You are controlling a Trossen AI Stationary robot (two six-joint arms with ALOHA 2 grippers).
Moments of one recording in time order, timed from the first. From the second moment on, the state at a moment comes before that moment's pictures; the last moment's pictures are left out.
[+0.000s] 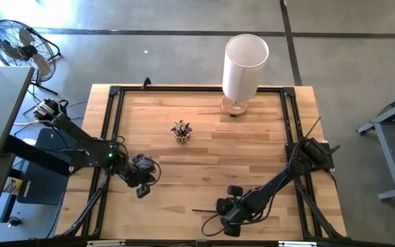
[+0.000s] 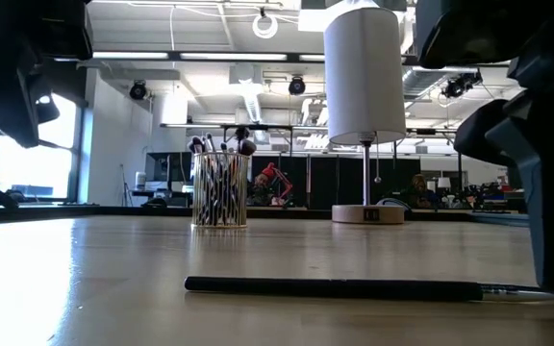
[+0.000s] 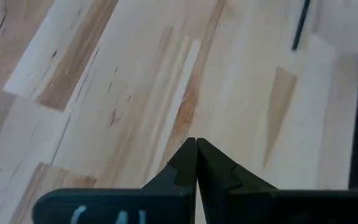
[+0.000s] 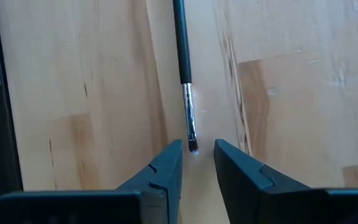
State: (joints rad) left arm -0.61 1.14 0.62 -0.42 -0.24 -0.95; right arm 0.68 2.03 1.29 -0.47 0.16 0.85
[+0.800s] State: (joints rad) left arm -0.61 1.14 0.62 -0.15 -0.42 -0.79; right arm 0.62 2.04 1.48 -0.82 0.23 0.69
